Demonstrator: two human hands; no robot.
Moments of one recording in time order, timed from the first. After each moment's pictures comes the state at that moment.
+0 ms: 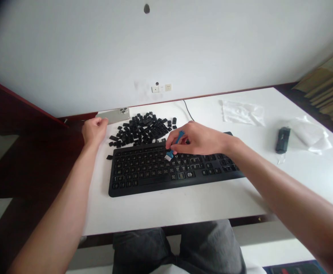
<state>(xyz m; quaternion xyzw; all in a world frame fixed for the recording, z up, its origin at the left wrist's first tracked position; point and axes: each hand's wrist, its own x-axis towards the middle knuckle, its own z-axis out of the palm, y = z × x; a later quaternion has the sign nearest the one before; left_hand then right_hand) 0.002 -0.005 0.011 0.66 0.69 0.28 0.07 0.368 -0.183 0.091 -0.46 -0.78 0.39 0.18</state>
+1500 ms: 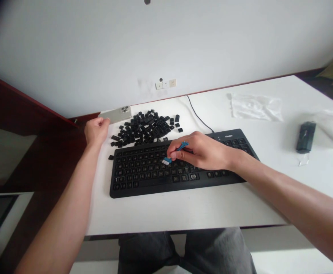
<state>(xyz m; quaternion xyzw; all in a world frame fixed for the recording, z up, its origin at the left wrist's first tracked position) 0.000 -0.003 0.006 0.66 0.69 0.29 0.06 0.363 -0.200 0.061 -0.38 -0.81 0.36 0.28</state>
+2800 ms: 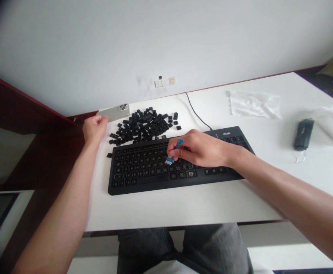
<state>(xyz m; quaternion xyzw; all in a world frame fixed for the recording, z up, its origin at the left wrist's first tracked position) 0.003 -0.008 0.012 0.67 0.69 0.28 0.06 0.364 -0.202 0.063 -0.36 -0.82 0.38 0.23</state>
